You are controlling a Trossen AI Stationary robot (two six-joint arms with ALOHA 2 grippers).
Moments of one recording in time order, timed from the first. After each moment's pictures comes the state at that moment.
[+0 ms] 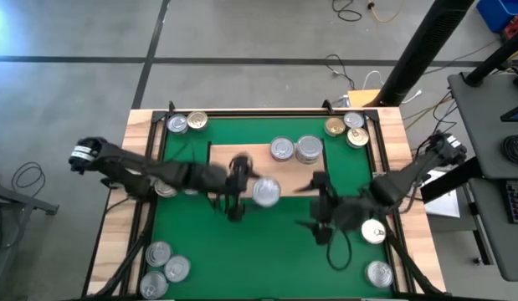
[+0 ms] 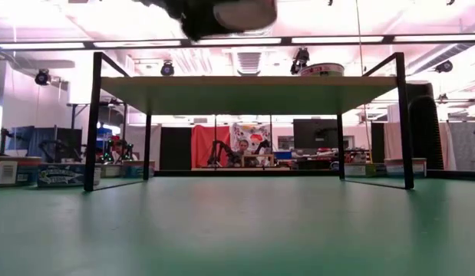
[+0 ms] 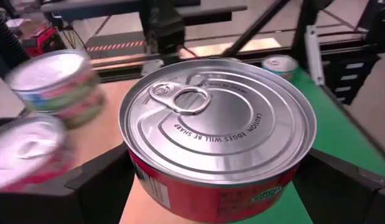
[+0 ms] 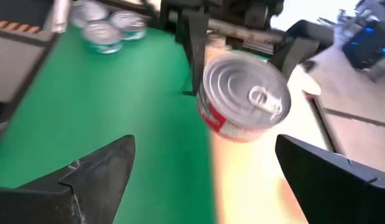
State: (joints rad) left arm -0.13 1.40 0.97 0.08 -0.09 0.06; right arm 0.51 1.39 1.35 -0.65 0.56 0.10
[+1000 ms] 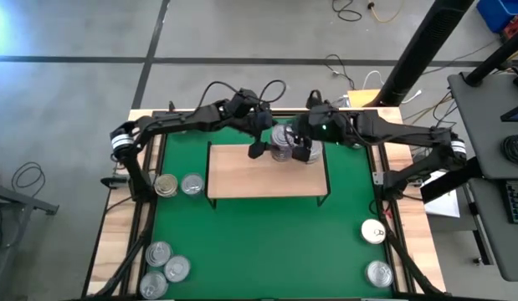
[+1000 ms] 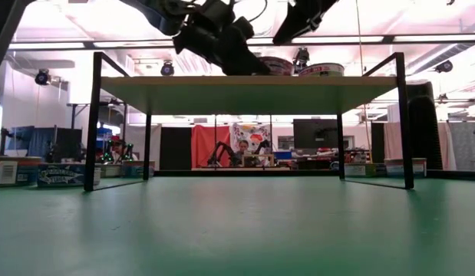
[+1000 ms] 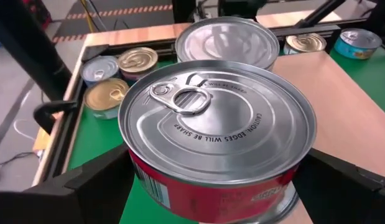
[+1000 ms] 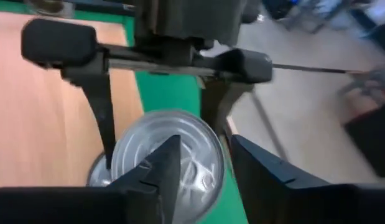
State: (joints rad) left arm 0.42 1.78 1.44 -0.22 0.44 0.34; right arm -0.21 1.38 1.35 -0.56 0.26 -0.24
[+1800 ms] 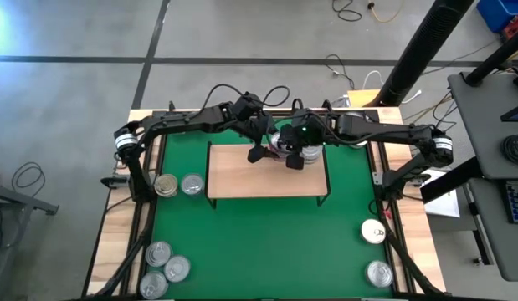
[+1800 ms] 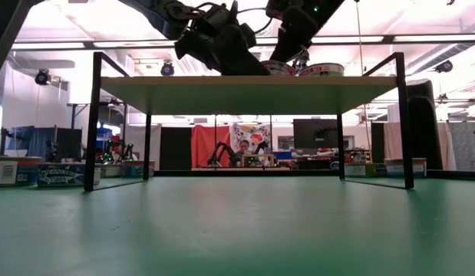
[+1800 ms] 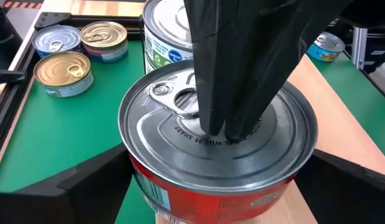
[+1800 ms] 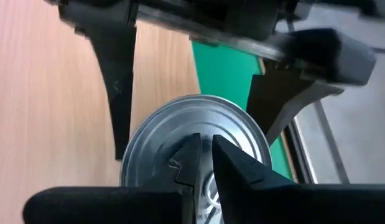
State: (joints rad) left arm 0.41 1.82 1.45 -0.28 0.53 0.25; right arm -0.24 1.51 1.35 -0.61 0.08 -0.25
